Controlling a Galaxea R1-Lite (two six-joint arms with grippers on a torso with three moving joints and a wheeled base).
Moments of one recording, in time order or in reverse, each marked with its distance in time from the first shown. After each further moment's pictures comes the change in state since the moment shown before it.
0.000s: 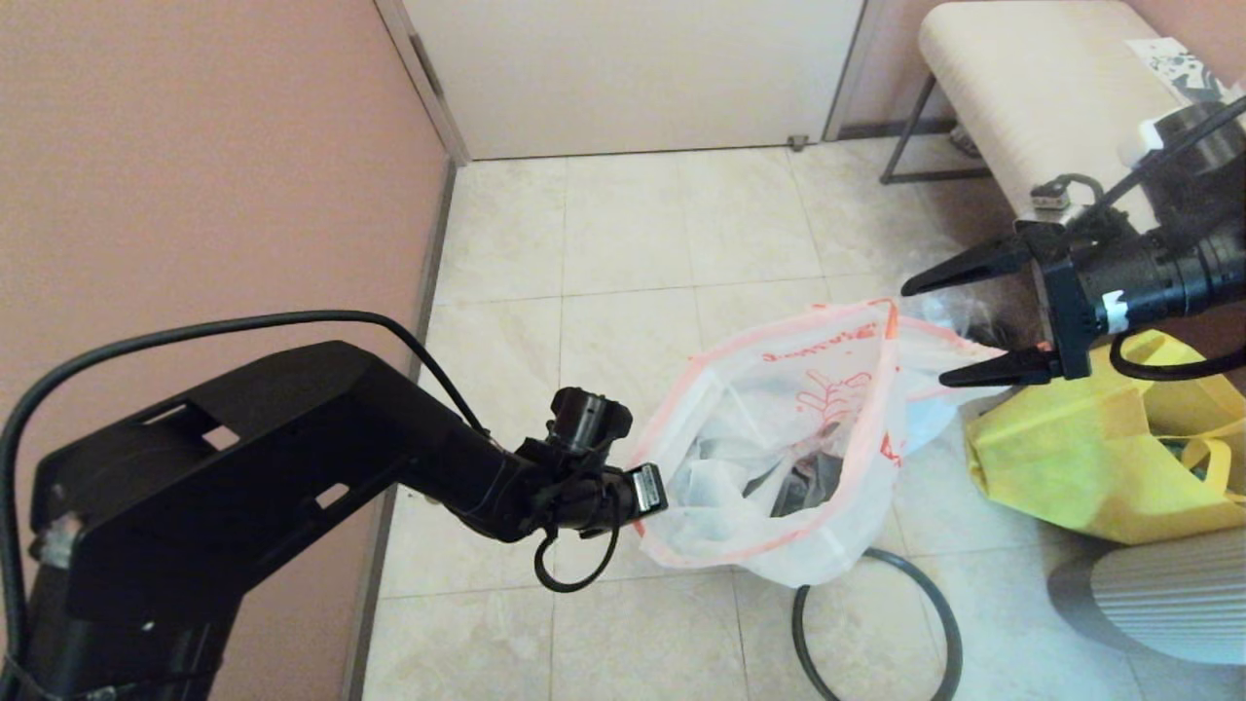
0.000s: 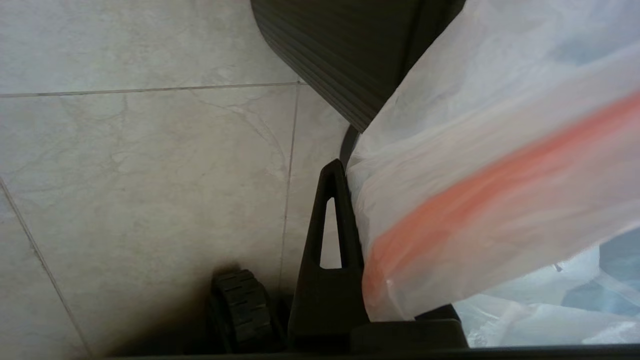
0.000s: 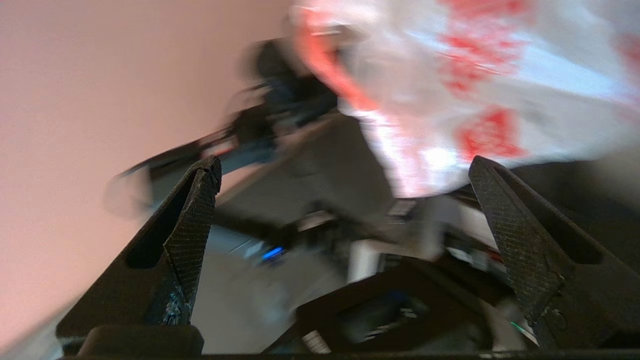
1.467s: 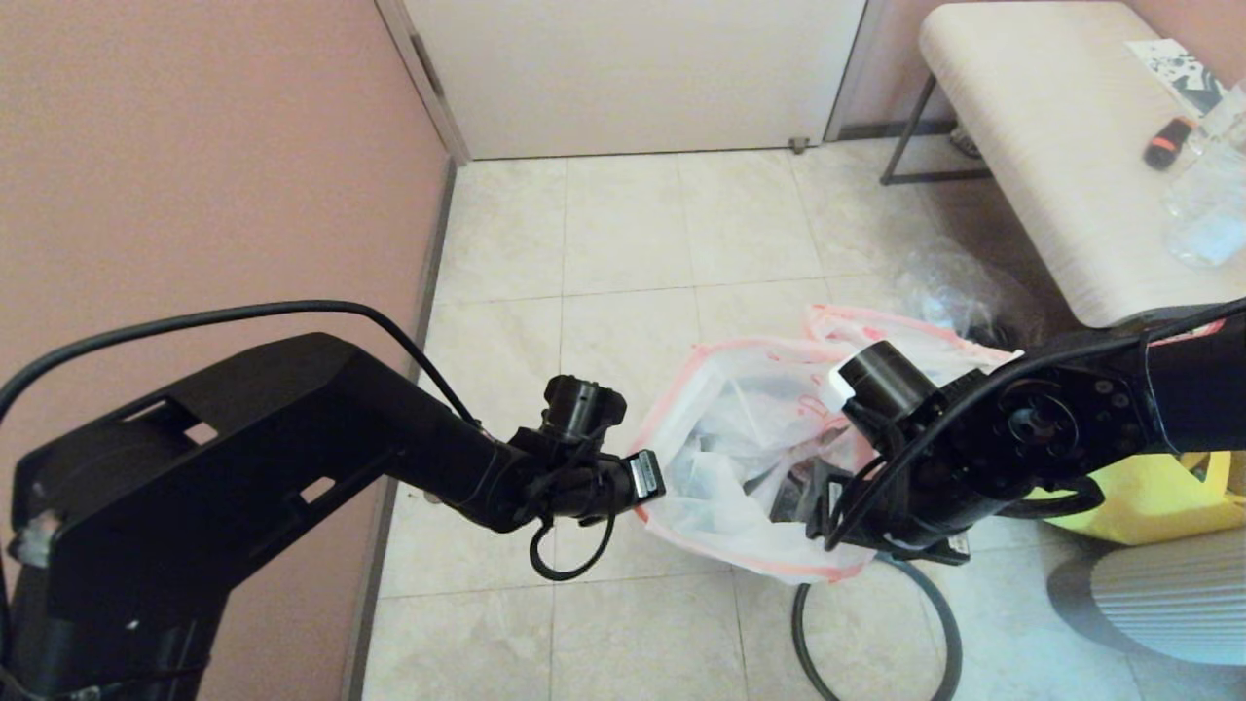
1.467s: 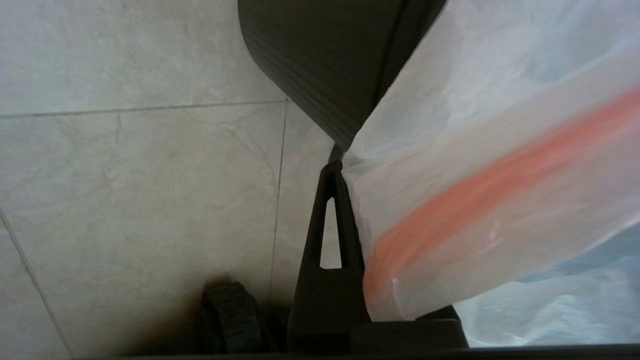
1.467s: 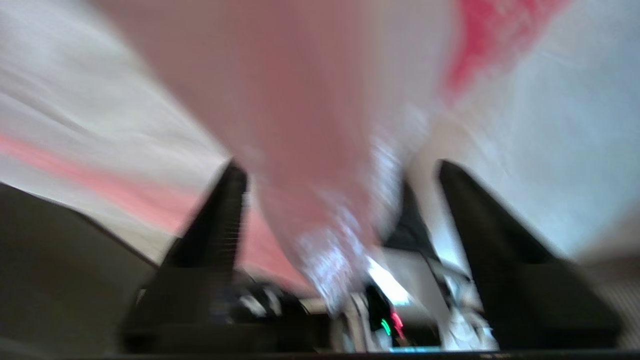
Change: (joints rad) left arm 0.013 -0.015 -0.015 -0.007 -0.011 -0.005; right arm 0.523 0.065 0.550 -0.335 -1.044 0.245
